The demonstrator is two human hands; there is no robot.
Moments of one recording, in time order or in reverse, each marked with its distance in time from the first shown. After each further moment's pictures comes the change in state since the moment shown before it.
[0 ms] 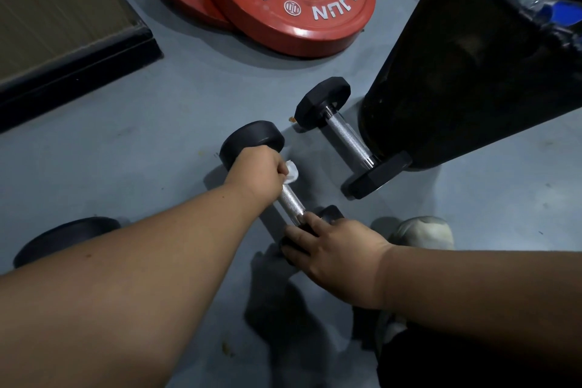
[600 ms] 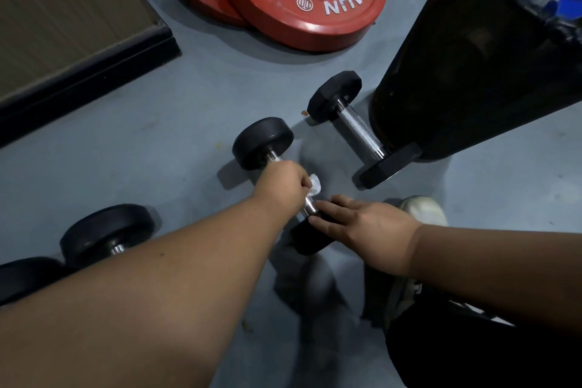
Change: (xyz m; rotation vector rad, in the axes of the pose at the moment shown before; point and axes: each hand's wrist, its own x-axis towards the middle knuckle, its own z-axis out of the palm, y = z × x) left_hand -0.030 0.009 0.019 -0.112 -0.074 -0.031; right_hand -0.017 0.029 0.031 0.216 0.303 0.023
